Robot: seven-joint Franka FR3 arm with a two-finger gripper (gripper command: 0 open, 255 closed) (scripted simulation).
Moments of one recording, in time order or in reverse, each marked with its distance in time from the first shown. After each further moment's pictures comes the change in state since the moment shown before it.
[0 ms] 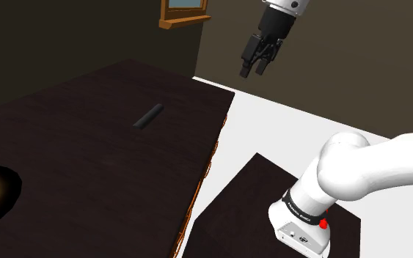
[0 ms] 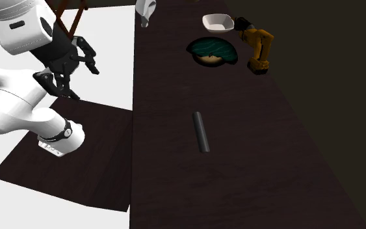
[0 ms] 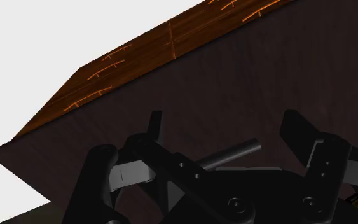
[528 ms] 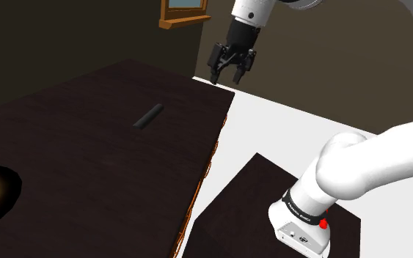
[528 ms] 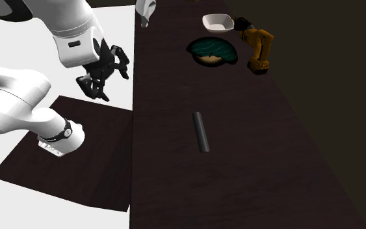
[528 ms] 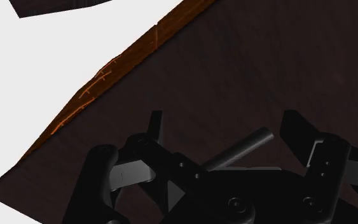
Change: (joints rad) arm -0.038 0.190 0.105 0.031 0.068 0.129 0.229
